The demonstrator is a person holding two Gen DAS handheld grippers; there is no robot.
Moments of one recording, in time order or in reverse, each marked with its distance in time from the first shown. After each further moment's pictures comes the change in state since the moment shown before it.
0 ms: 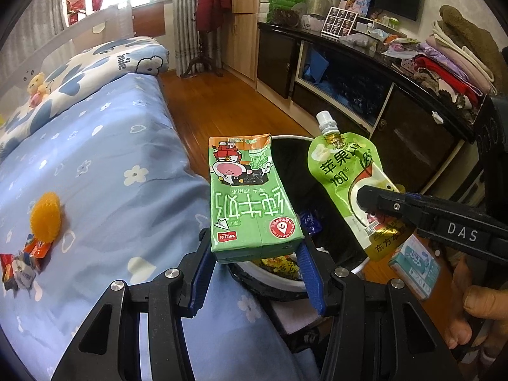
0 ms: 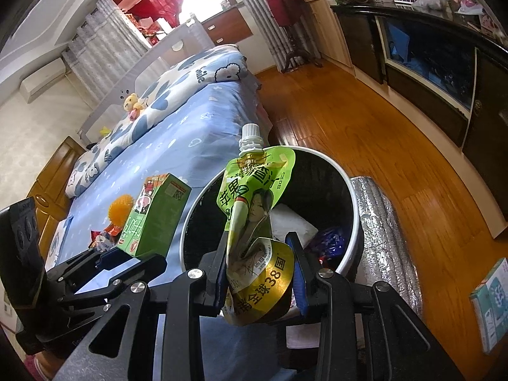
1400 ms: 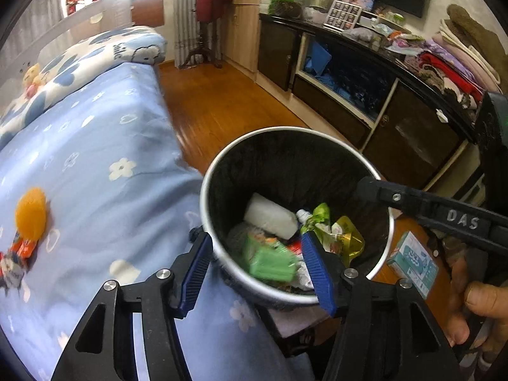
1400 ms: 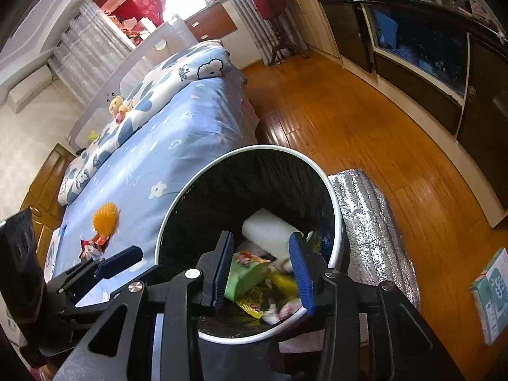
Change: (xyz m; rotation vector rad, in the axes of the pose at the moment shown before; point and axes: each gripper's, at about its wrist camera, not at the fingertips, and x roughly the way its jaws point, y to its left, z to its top) left arm 0.018 -0.008 0.003 -0.027 0.030 -0.013; right arm 0.016 -0.012 0.007 0.060 0.020 -0.031
